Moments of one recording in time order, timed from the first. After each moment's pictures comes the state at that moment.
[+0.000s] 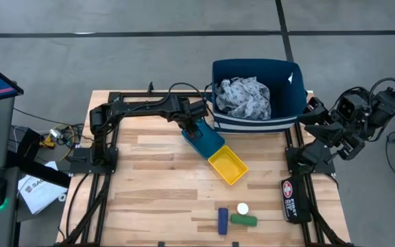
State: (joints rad) left arm 0.24 1.93 1.64 -0.99 -0.19 -0.30; right arm 0.92 0.79 1.25 0.04 0.78 0.08
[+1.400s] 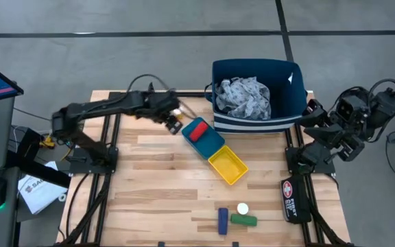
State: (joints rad) left arm 0.25 1.49 1.39 -1.02 -0.25 -0.49; right arm 0.93 0.79 1.25 0.00 0.78 0.12
